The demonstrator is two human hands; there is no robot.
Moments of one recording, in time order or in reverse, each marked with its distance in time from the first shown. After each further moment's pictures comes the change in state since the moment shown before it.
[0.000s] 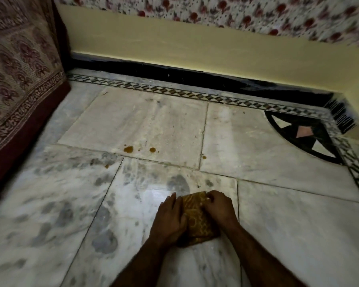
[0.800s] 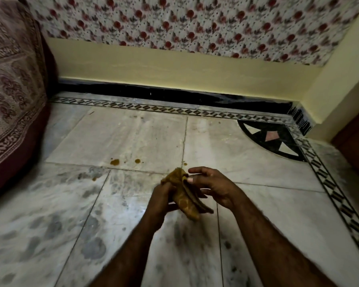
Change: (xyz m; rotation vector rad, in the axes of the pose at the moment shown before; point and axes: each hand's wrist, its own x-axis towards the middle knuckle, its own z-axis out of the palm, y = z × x) left_hand -0.021 0.104 -0.087 -1.221 0.073 -0.216; right_hand -0.036 -0.031 -0.107 0.730 -0.312 -0.107
